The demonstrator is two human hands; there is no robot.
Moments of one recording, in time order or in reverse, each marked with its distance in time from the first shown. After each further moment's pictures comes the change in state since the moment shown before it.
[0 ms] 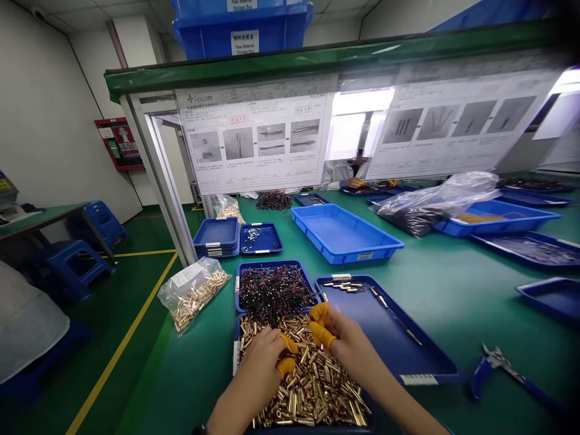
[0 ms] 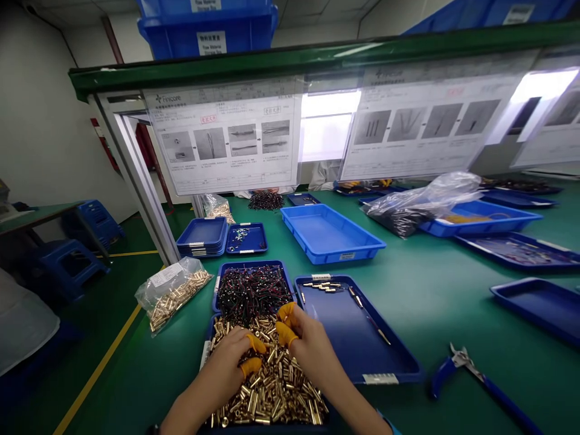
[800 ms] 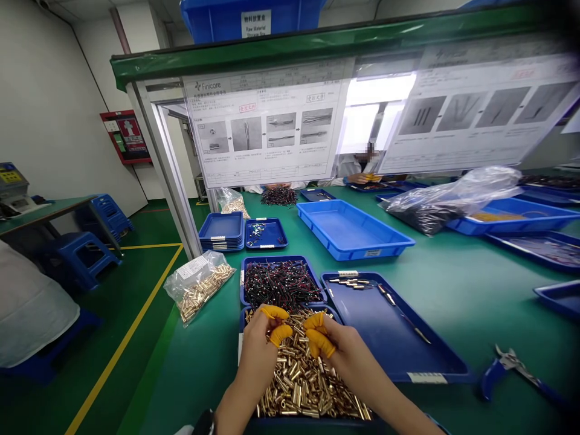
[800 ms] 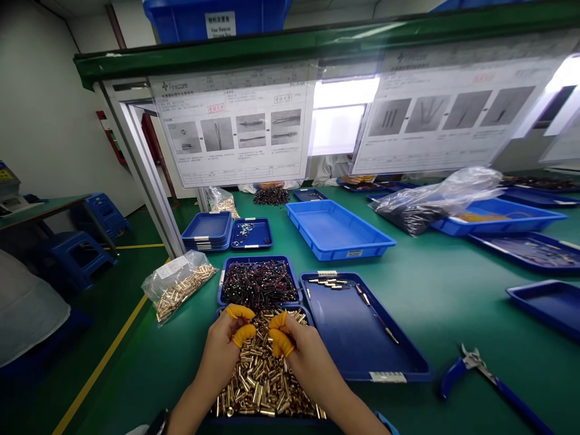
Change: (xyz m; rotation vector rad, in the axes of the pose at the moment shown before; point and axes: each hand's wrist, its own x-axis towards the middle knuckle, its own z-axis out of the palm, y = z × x) left_hand 0.004 0.002 0.001 -0.547 0.372 -0.124; right_hand -0.015 -0.011 0.015 -0.209 -0.103 -0.060
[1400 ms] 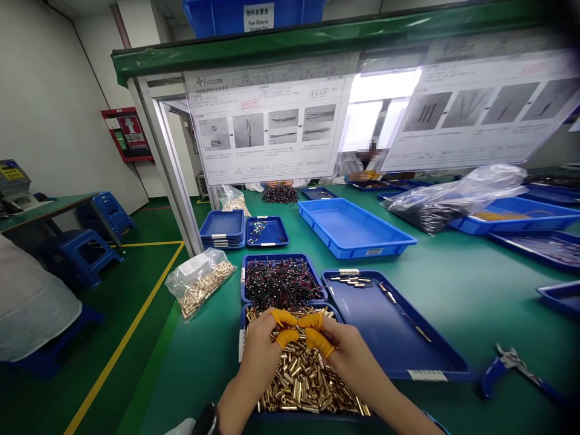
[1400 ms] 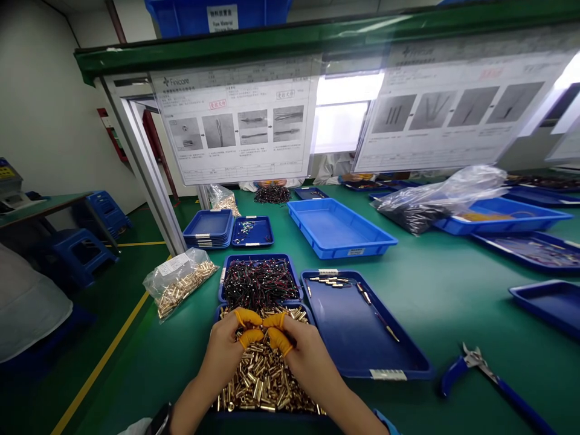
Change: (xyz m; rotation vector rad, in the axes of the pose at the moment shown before) left_hand 0.001 0.003 0.000 0.150 -0.032 0.205; right_hand 0.000 0.006 0.003 0.034 -0.003 -0.092
